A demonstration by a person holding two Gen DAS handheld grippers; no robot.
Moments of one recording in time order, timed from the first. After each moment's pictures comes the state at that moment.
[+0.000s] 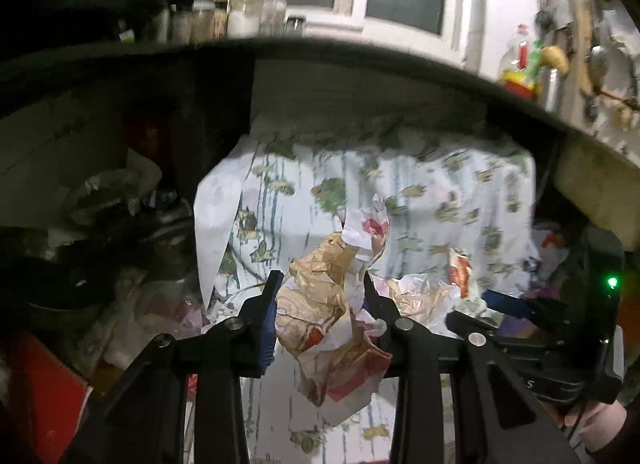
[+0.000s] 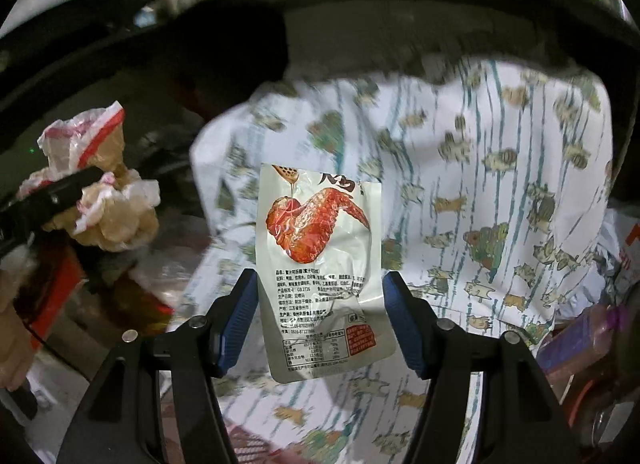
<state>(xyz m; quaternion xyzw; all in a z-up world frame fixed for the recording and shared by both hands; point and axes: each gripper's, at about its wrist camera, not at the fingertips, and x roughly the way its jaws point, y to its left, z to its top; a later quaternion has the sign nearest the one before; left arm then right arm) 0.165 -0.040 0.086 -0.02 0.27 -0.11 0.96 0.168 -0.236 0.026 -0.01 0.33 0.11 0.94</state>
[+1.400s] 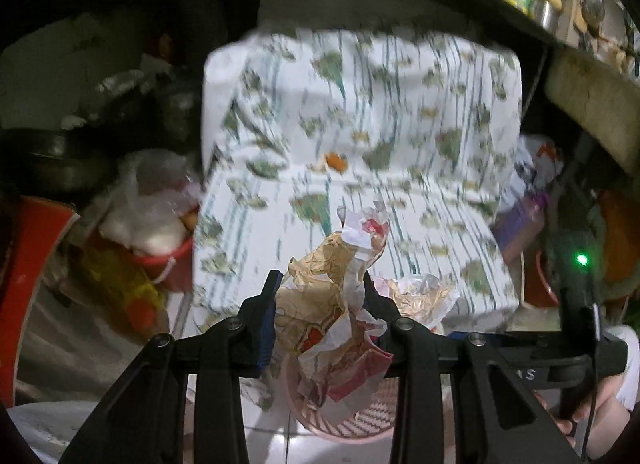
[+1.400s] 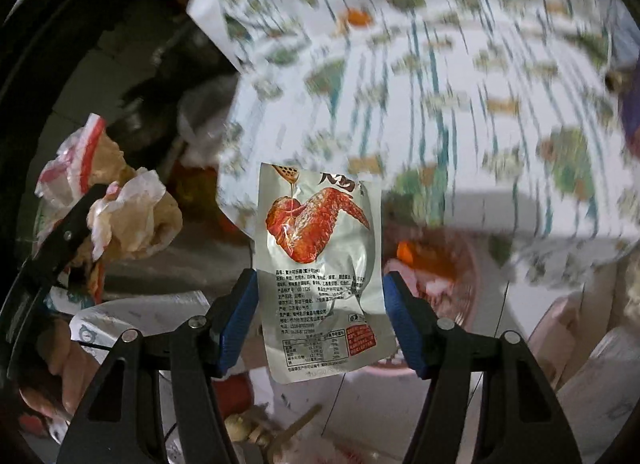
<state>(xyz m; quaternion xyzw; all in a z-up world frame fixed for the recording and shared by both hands) 0.056 -0.048 -0.039 -0.02 0.40 -0.11 0.91 0.052 -0.251 -0.131 0.20 0.58 0.17 0.77</state>
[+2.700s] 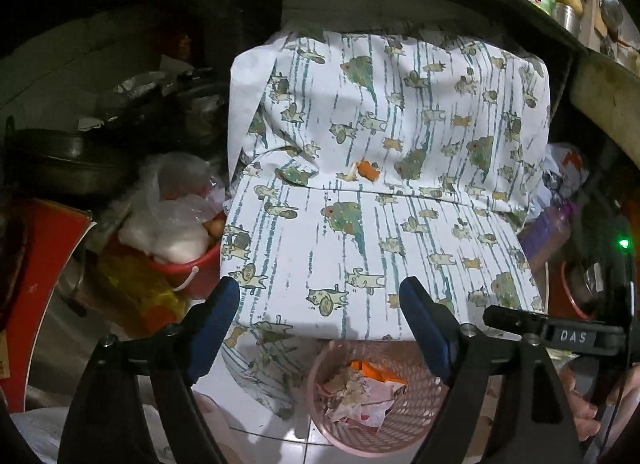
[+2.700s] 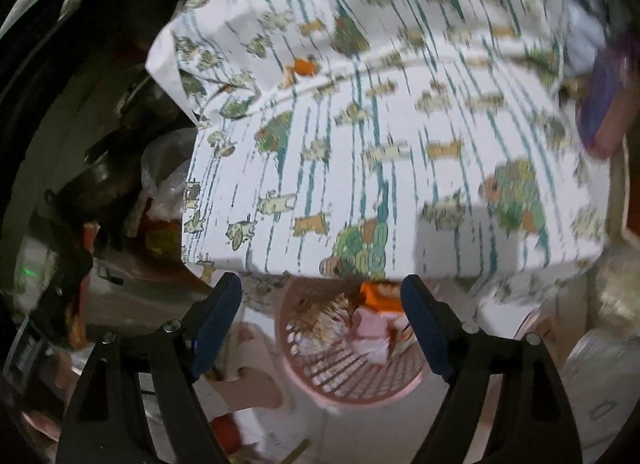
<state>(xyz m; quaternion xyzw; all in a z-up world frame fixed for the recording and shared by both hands) 0.074 -0.028 -0.041 -0.02 0.38 -0.07 0.92 0.069 -0.277 -0.106 0.19 0.52 0.09 0.83</state>
